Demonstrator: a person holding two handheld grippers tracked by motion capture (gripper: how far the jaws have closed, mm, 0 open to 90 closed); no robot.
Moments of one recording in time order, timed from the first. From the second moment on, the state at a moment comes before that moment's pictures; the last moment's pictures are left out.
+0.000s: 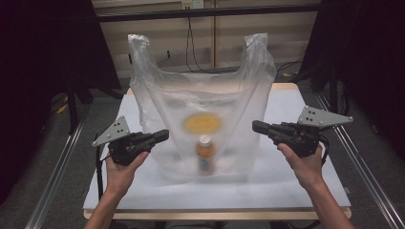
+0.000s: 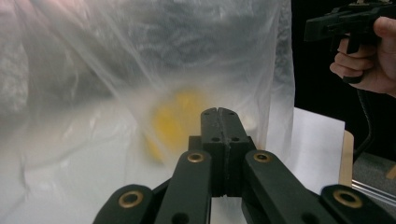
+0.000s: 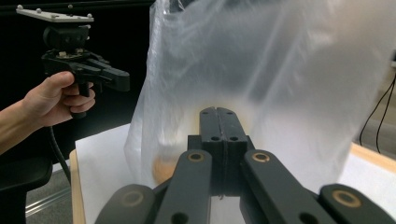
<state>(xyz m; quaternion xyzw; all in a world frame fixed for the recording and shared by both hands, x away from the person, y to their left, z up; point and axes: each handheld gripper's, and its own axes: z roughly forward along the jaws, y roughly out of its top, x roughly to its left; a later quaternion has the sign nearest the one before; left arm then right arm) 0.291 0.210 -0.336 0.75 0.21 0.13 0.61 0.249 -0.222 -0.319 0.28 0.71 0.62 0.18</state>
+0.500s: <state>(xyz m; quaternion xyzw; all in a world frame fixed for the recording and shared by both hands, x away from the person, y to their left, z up) 0.312 0.203 -0.295 0.74 0.20 0.14 0.63 0.277 -0.202 -0.277 0.26 0.72 0.62 0.19</state>
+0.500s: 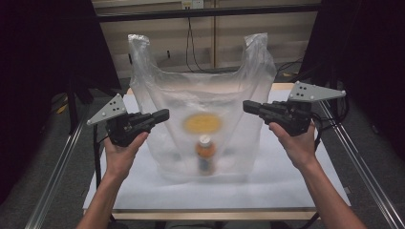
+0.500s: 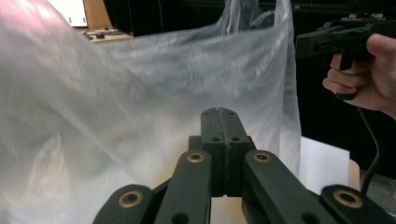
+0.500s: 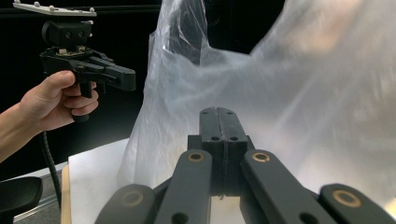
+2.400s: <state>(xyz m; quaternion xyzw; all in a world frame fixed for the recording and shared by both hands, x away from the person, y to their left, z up) 0.373 0.140 -0.314 0.80 0.19 0.05 0.56 0.346 -0.149 -0.316 0.30 0.78 0.54 0.10</state>
